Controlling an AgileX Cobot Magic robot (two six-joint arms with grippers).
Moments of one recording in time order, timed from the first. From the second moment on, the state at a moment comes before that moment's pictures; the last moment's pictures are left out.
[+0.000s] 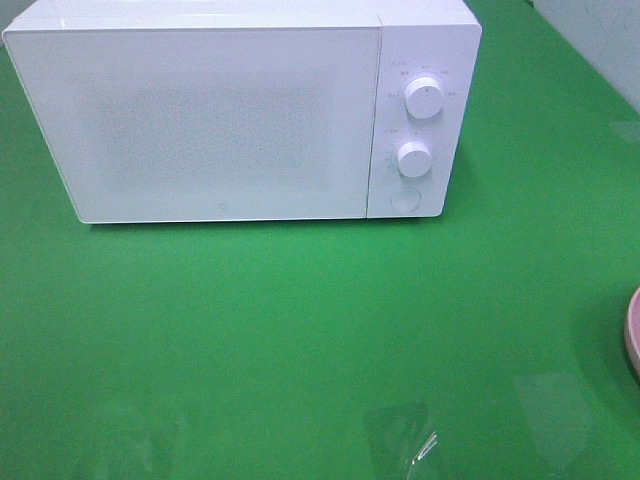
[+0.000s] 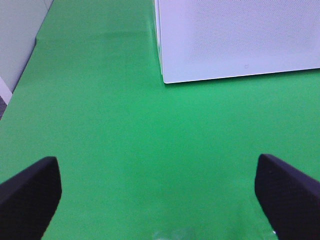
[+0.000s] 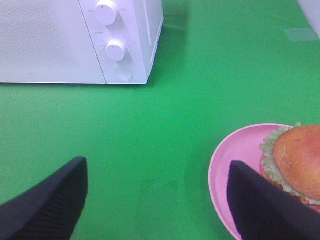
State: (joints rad) left arm 0.07 -0.01 -0.50 -0.15 1.04 0.19; right arm 0.08 0.08 -0.53 0.07 0.95 0.05
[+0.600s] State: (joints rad) left arm 0.07 -0.01 -0.50 -0.15 1.04 0.19; right arm 0.08 0.37 -0.48 0.07 0.60 0.05
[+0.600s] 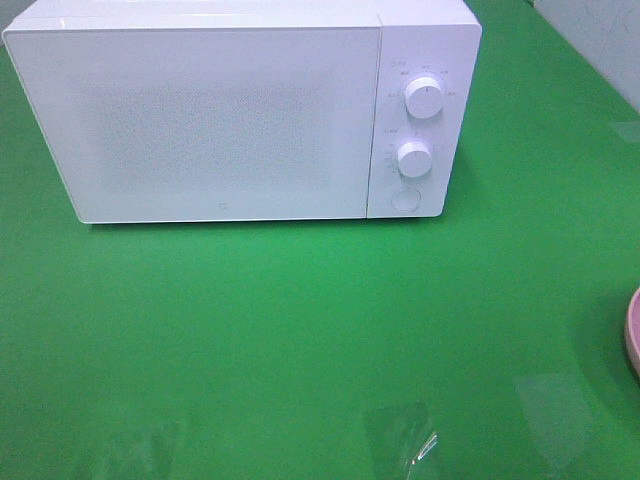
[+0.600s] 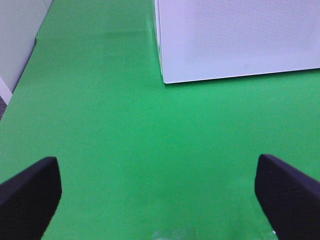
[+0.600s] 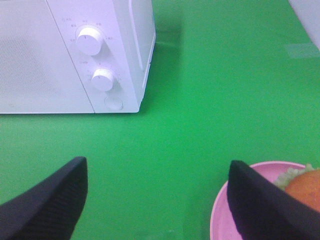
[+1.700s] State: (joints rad) left arm 0.07 -0.01 -0.50 -0.15 1.04 0.19; right arm 0.08 0.85 -0.37 0.07 -0.20 0.05
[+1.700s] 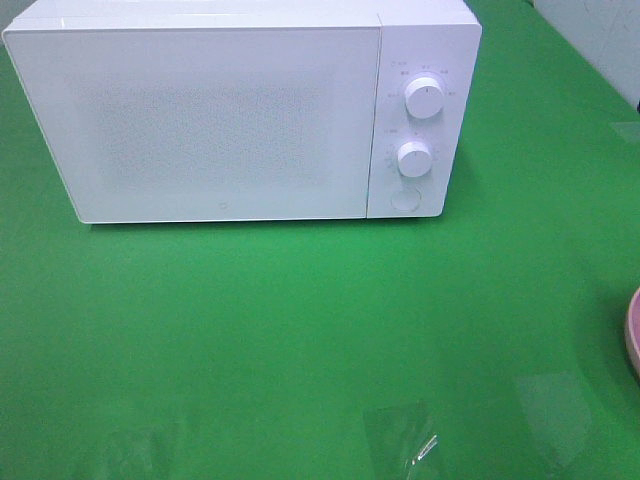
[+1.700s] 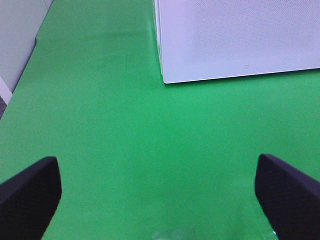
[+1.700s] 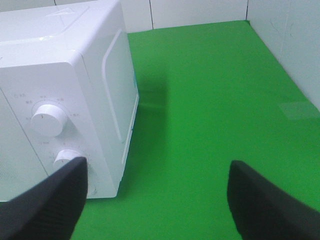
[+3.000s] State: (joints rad) left arm 0.07 -0.01 -0.50 -0.15 1.04 0.19; right arm 0.74 1.54 -0.34 0.80 -1.19 -0.42
